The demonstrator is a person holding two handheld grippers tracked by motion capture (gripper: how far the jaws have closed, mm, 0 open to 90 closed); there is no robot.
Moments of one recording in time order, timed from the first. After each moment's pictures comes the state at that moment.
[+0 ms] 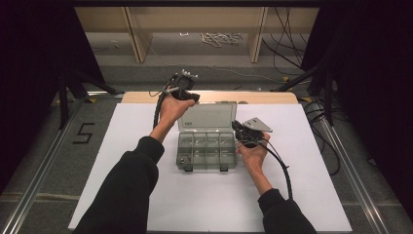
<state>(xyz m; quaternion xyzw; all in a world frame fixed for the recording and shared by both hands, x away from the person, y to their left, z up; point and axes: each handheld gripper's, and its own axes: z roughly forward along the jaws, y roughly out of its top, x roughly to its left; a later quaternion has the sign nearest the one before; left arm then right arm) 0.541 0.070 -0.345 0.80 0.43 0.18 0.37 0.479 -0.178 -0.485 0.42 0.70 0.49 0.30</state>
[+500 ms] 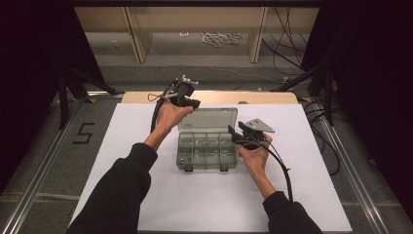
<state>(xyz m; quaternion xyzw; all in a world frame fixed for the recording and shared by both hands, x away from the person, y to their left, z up) 0.518 0.071 -0.347 0.82 0.40 0.17 0.37 0.466 -0.177 -0.475 0.44 0.69 0.50 0.27</state>
